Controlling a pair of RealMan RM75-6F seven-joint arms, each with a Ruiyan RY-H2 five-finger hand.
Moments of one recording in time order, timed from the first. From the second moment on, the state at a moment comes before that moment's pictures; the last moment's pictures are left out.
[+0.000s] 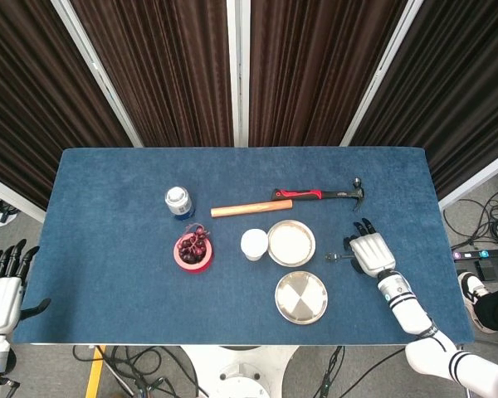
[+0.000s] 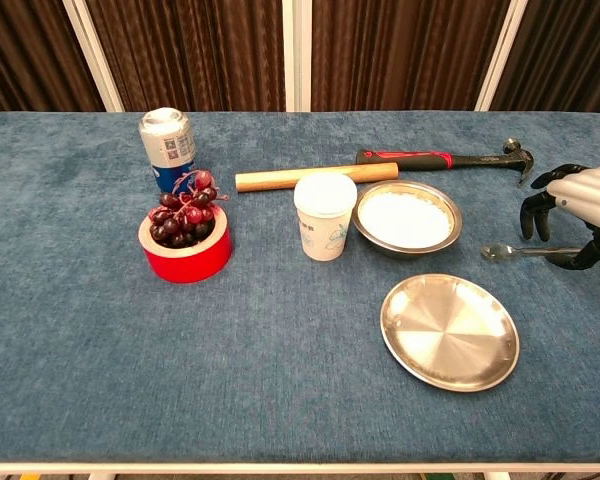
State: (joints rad) left arm -0.04 -1.23 -0.05 -1.52 1.43 1.50 0.10; right arm 0.53 -1.56 0.07 -1.08 -1.37 0.90 -0.20
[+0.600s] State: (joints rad) left arm -0.04 -1.23 -0.05 -1.52 1.43 1.50 0.10; right arm 0.55 -1.59 0.06 -1.03 -1.36 0.88 -0.17
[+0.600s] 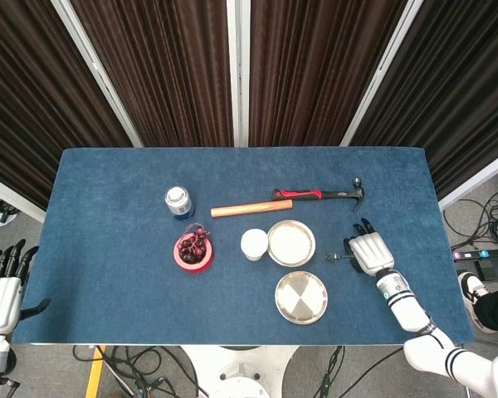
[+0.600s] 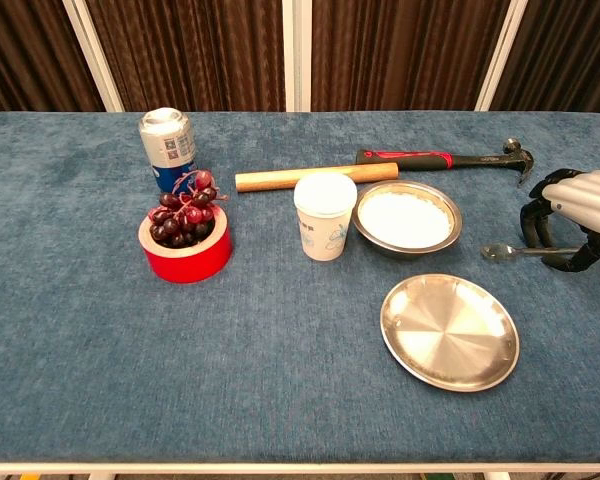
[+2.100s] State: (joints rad) left arm -0.02 -1.23 -0.05 -1.52 1.43 1.52 0.10; right arm 0.93 -1.29 0.11 -1.42 -1.14 0.54 -0.64
